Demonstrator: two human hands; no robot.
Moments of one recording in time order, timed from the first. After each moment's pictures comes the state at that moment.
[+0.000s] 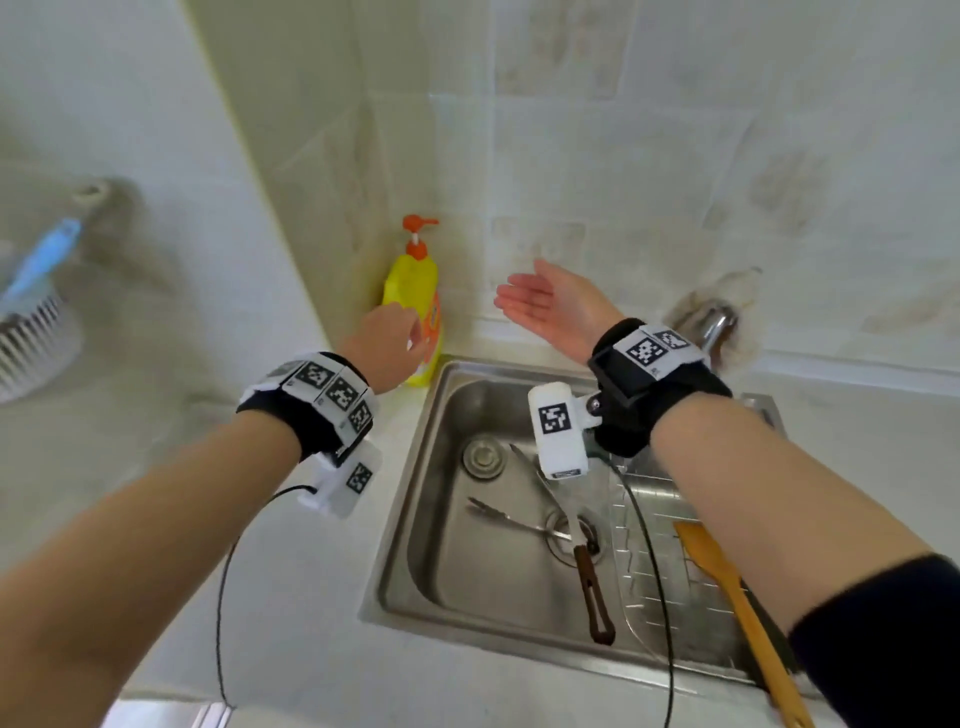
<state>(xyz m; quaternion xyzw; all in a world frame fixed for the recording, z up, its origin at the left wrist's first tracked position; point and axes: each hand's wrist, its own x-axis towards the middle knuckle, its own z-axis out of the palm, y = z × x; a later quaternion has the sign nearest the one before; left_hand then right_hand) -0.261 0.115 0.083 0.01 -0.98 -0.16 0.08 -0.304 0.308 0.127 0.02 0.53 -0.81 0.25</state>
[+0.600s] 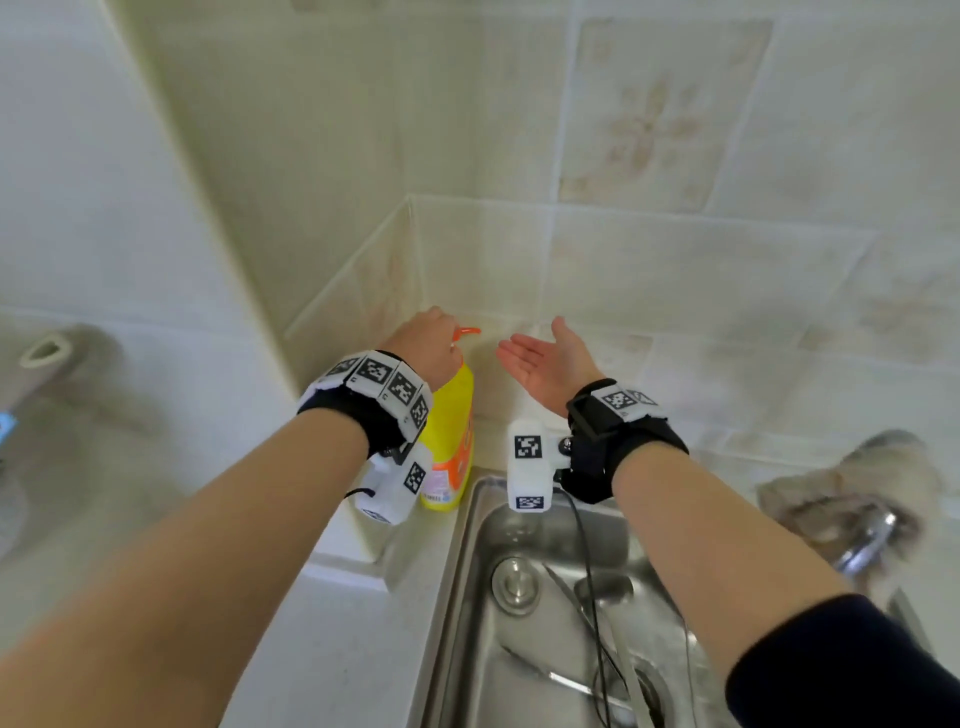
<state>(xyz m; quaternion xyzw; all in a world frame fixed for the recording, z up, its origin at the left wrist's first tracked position) -0.145 0.272 0.003 -0.06 -0.98 -0.15 -0.09 -0.138 0.431 -0.001 0.25 0.37 -0.86 0.24</state>
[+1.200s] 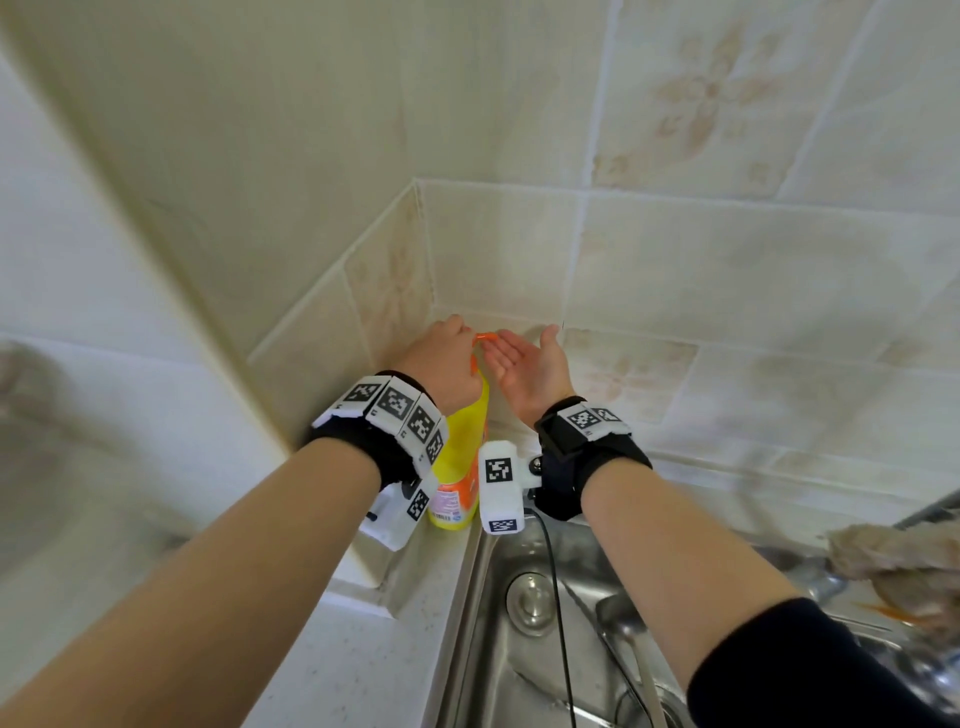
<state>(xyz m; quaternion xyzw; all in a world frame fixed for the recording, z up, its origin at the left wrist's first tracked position) -0.065 0.384 -0.009 -0.11 -0.98 -0.13 -0.09 -0.073 0.499 -0.033 0.27 0.27 -0.91 0.18</state>
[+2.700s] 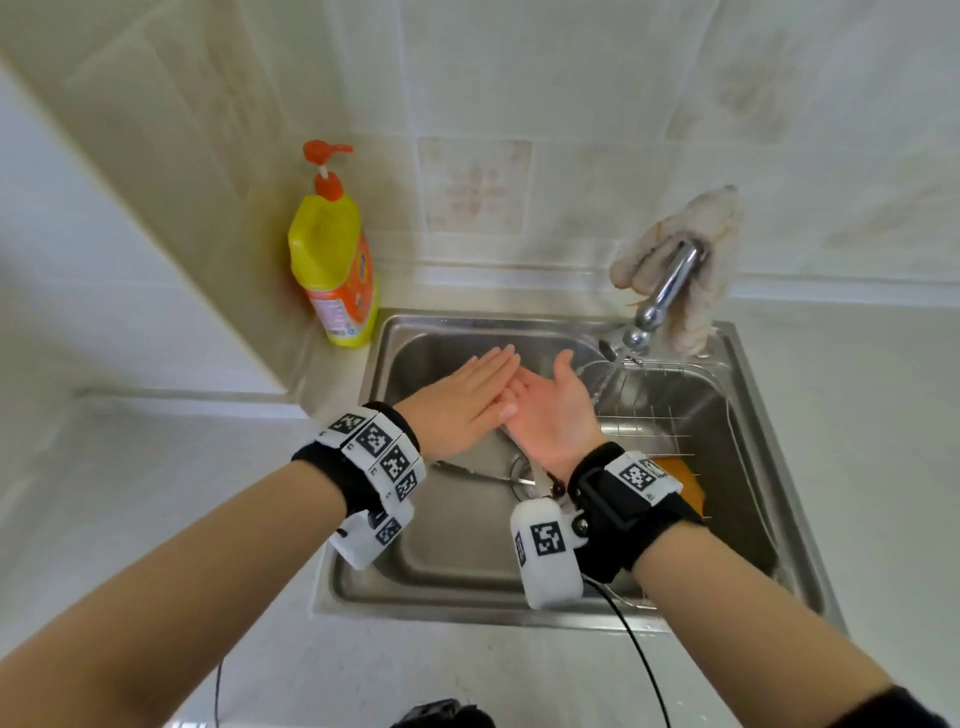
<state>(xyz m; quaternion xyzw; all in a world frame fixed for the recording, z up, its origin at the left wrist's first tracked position) -0.053 0.432 -0.111 -0.47 -0.79 -0.14 -0.37 0.015 0.554 -0.109 0.38 0.20 -0.90 0.10</state>
